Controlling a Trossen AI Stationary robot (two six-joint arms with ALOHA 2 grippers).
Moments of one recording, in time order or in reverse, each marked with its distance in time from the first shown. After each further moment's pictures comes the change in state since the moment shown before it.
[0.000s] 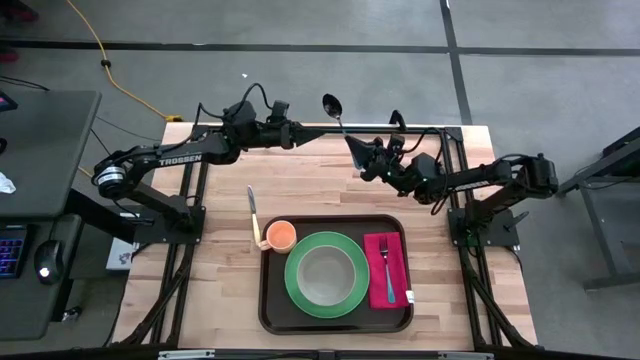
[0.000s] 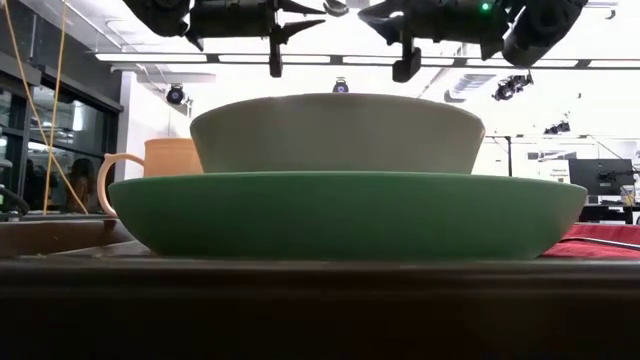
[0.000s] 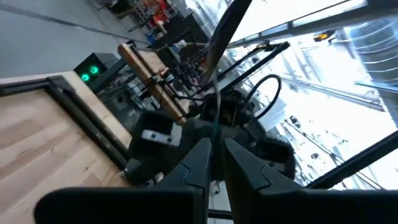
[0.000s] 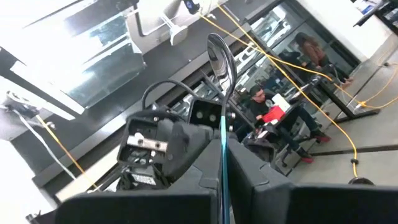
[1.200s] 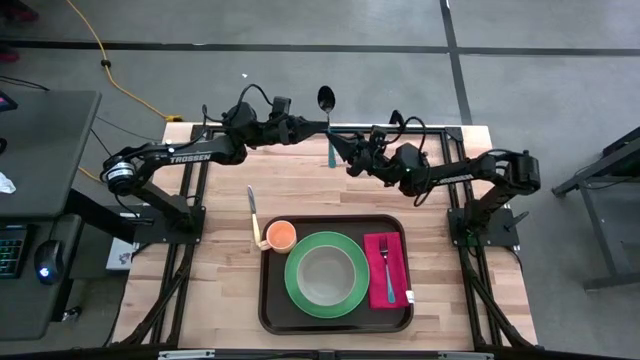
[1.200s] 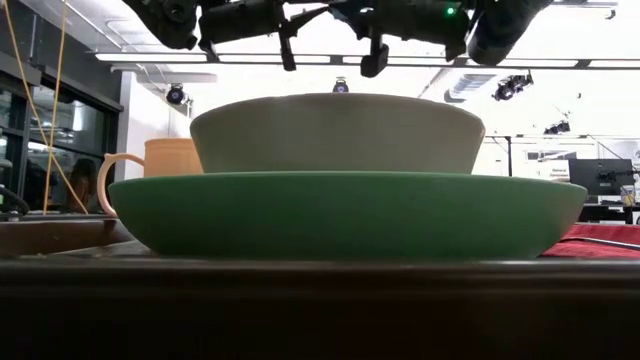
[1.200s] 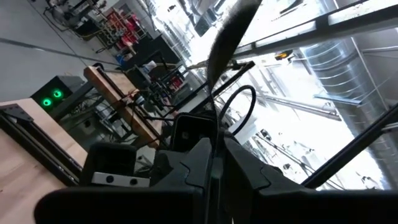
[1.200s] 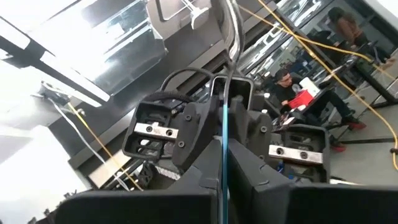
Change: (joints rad) left arm 0.000 0.079 0.001 0.262 0.001 -0.068; right arm -0.046 0.131 0.170 -0.032 -0.172 0.060
